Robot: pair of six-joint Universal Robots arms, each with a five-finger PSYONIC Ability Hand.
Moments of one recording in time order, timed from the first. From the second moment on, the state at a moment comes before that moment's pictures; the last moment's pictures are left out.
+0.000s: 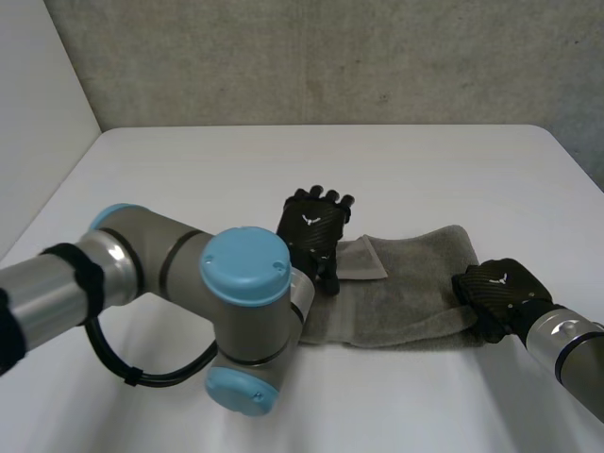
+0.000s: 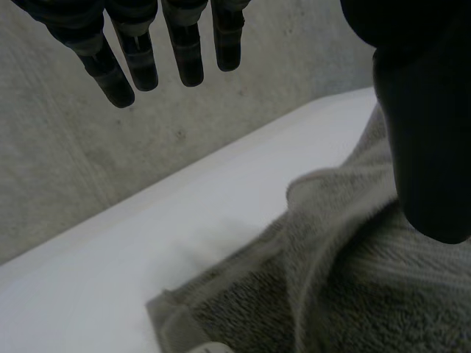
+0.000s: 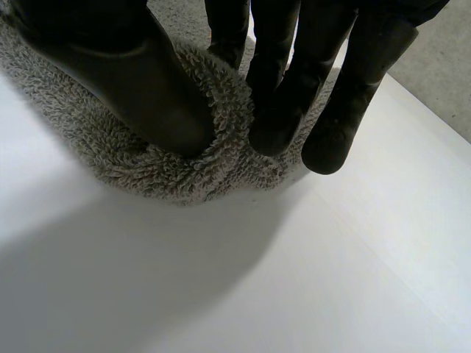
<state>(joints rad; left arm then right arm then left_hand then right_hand) 3.88 -2.37 -1.16 3.41 -1.76 3.25 1.67 -1.30 1.98 -0.17 1.23 2.54 0.26 0.27 0.25 0.27 0.23 1.29 1.26 1.33 1.33 1.14</state>
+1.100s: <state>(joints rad) 4.10 -2.01 -1.47 3.36 -1.92 3.16 2.32 -1.12 1.52 -0.13 1.25 2.27 0.26 0.27 0.25 0.27 0.22 0.95 0.95 0.96 0.96 0.77</state>
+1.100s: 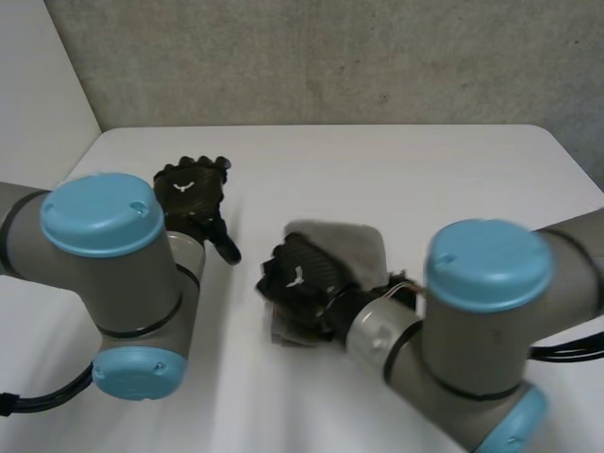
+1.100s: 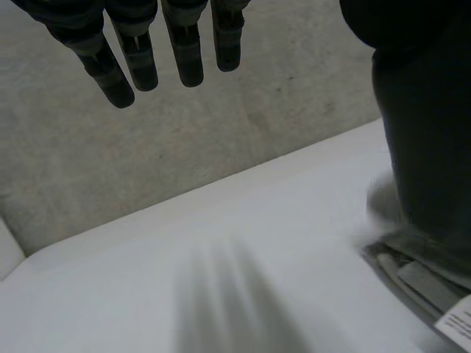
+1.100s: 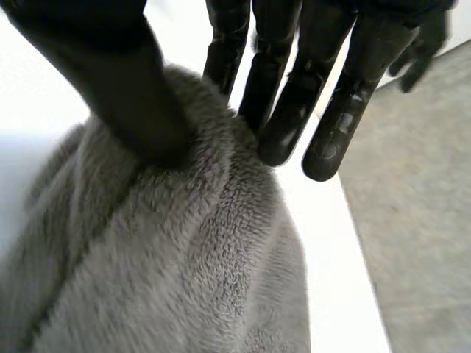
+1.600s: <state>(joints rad) 4.03 -2.05 -1.45 3.36 -1.78 3.12 2.06 -1.27 1.57 -0.05 1.46 2.98 0.26 0.27 0.25 0.27 0.22 0.24 0.25 0.25 0.26 0.06</state>
